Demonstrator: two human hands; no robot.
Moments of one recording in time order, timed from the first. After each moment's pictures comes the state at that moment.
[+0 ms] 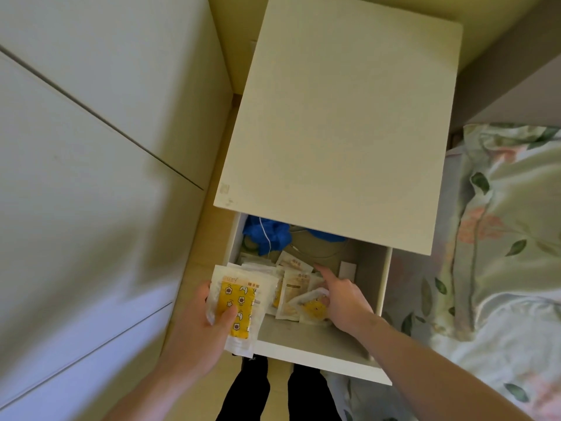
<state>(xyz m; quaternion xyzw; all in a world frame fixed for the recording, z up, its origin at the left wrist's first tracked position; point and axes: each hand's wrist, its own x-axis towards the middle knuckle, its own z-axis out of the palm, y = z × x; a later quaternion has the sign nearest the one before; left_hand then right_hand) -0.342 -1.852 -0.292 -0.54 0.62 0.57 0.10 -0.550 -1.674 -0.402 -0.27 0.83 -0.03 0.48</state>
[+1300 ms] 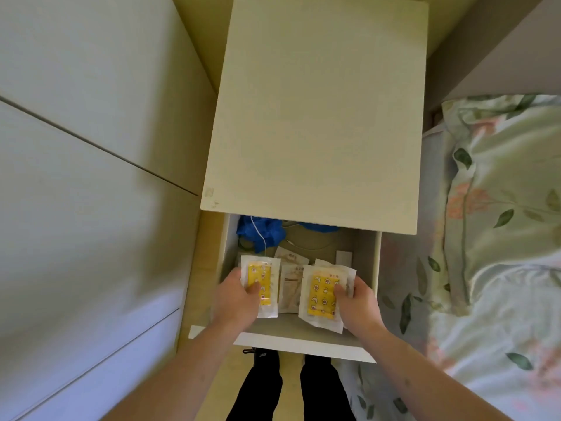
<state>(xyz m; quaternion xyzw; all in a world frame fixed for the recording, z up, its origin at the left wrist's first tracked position) -0.394 -1.833 -0.361 -0.55 0.68 0.43 0.21 -0.529 -1.640 -0.367 0.13 0.81 -0.33 0.47</state>
